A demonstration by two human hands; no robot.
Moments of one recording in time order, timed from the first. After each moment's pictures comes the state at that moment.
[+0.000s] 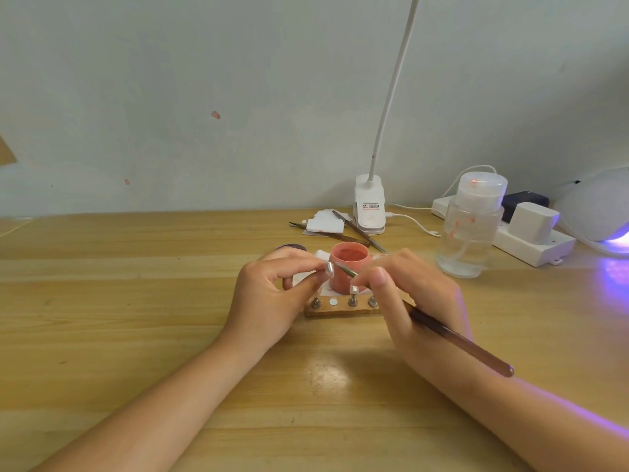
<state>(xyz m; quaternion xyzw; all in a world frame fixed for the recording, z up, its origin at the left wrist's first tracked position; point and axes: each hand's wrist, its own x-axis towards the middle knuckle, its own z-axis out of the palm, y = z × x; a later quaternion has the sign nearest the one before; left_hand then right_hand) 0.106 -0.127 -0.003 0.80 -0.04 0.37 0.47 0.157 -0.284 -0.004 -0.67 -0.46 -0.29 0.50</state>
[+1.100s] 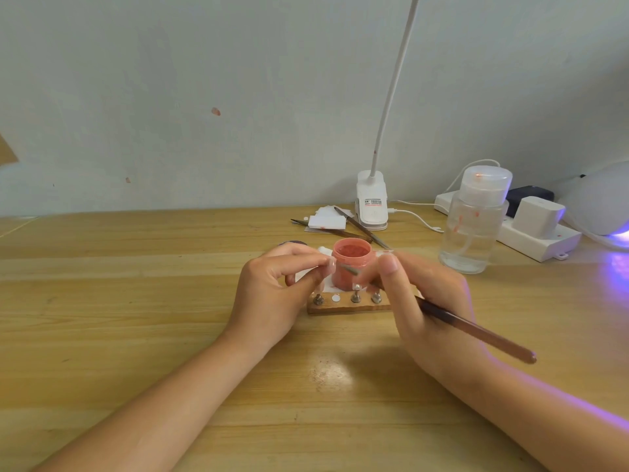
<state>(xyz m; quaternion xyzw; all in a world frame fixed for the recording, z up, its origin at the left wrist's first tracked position) 0.108 -0.127 -0.006 0.81 -0.04 0.37 0.46 0.156 -0.285 -0.006 -0.66 -0.46 -0.22 0.56</state>
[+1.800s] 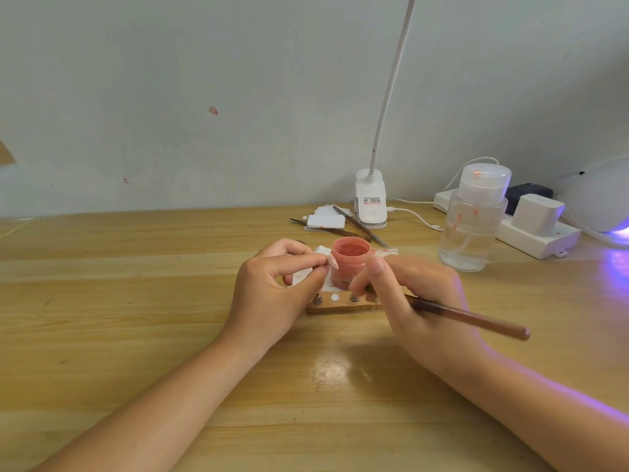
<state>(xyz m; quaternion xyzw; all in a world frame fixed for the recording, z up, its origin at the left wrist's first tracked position) 0.103 -0.133 0.000 0.81 0.00 0.37 0.45 0.157 -0.284 -0.003 -0.68 -0.46 -0.22 0.53</state>
